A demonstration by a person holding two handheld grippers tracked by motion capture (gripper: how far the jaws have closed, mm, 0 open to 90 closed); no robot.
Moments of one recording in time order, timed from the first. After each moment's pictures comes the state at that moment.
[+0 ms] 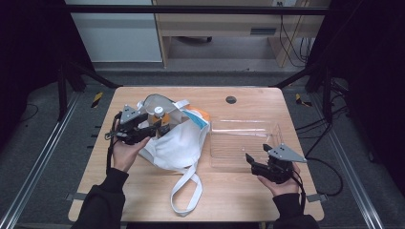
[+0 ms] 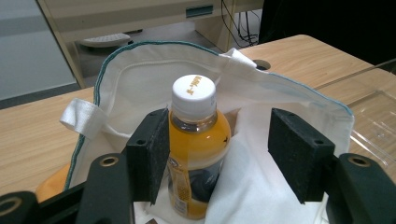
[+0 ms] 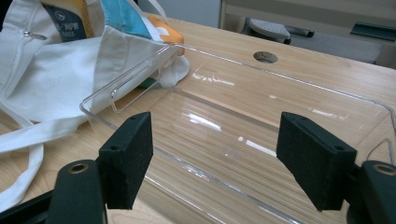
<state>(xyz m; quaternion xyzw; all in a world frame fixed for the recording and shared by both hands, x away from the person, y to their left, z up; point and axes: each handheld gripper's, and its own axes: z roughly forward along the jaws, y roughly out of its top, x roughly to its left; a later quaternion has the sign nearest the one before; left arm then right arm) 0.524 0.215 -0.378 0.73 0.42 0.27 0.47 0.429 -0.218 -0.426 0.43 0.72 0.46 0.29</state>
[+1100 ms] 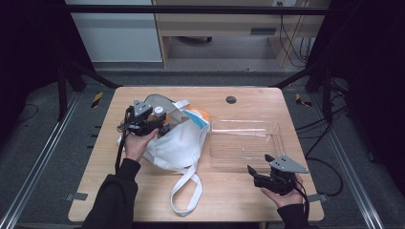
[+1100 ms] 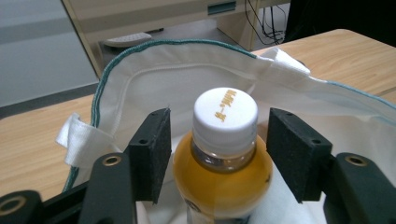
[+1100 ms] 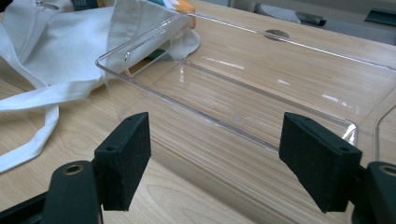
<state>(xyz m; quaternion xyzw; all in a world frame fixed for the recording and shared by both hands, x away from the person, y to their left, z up) 0.561 0.198 -0.396 0.72 0.44 0.31 0.44 0.407 -0.225 -0.442 0.42 0.74 0.44 0.27</state>
